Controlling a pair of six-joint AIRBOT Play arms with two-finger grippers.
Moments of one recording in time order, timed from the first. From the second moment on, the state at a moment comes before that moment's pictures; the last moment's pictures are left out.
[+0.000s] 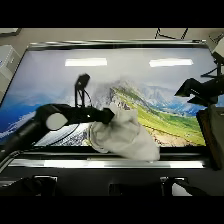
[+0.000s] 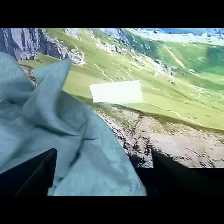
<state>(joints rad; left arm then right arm) -0.69 -1.20 1.10 1.23 -0.78 -1.86 -0.24 -1.27 1.55 -1.19 1.61 1.63</state>
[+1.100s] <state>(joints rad) -0.24 -1.27 0.64 0.77 -0.94 -1.45 -0.24 -1.26 0.78 -1.16 1.53 1.53</state>
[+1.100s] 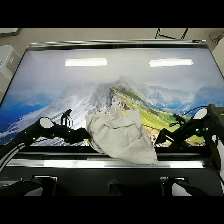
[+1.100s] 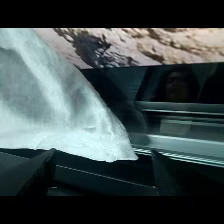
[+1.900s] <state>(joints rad) -0.27 -1.13 0.69 0.67 -0.78 -1.41 -0.24 -1.19 0.63 -0.92 1.38 1.41</state>
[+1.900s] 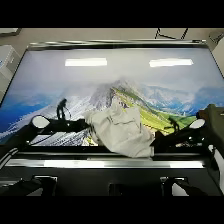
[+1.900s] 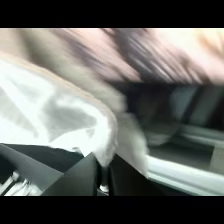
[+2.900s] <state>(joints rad) -0.04 -0.62 1.24 0.98 -0.79 -1.48 -0.24 -0.78 1.59 -1.13 1.25 1.46</state>
